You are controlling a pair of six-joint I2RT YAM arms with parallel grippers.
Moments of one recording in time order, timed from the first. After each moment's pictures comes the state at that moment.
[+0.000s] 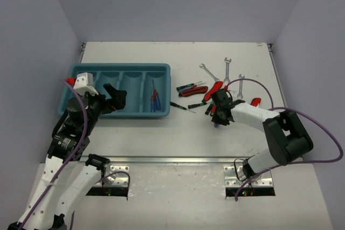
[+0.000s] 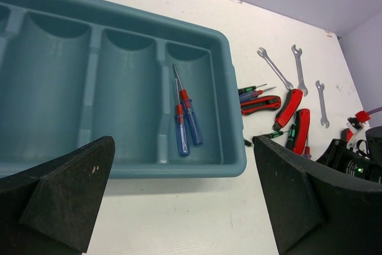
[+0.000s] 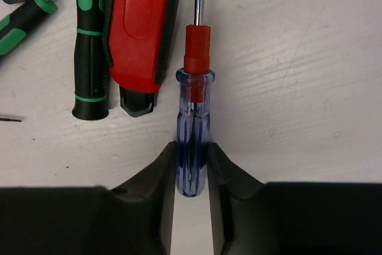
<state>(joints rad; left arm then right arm) -0.27 0.55 0.82 -0.54 -0.13 -0.47 0.43 1.50 0.65 -0.34 0.27 0.73</state>
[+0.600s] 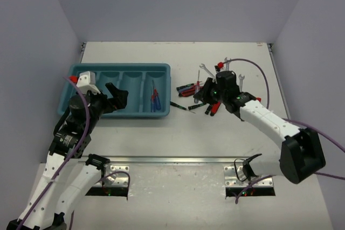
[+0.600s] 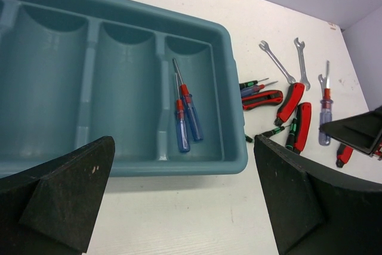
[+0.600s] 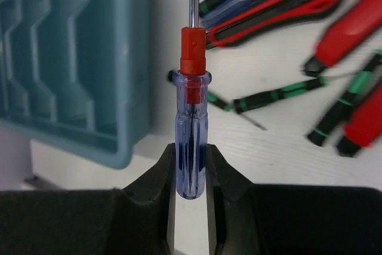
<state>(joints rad) -0.27 0.58 0.82 -0.54 -0.12 -0.47 0.43 1.27 0.79 -0.17 -0.07 0.70</state>
